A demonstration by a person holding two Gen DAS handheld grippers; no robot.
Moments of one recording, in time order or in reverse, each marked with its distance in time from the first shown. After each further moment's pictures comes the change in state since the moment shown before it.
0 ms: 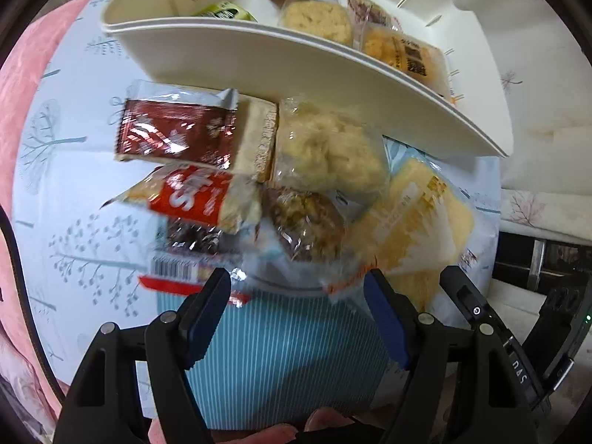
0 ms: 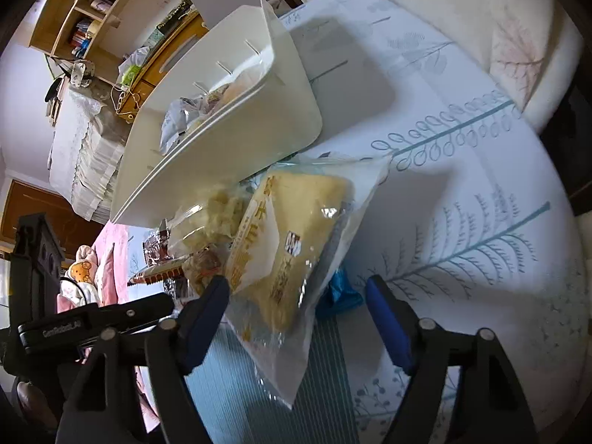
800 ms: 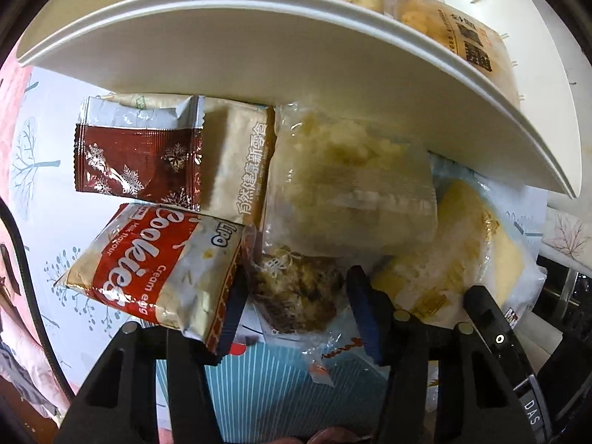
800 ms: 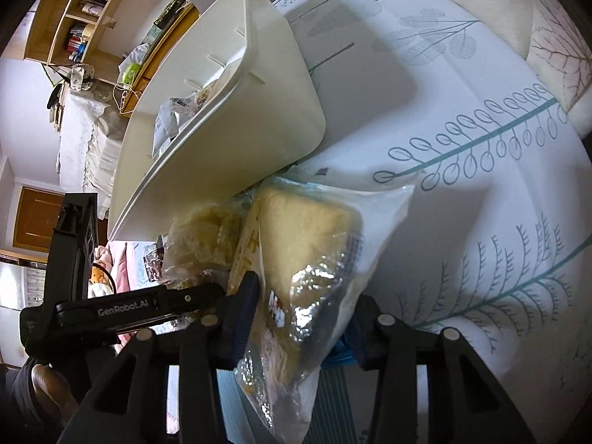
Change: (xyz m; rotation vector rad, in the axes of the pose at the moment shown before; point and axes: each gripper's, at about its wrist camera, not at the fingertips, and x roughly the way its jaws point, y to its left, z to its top) left arm 0.045 -0.017 0.057 -0.034 0.097 0.132; right arm 0.032 -0.012 0.027 0.032 0.067 0.070
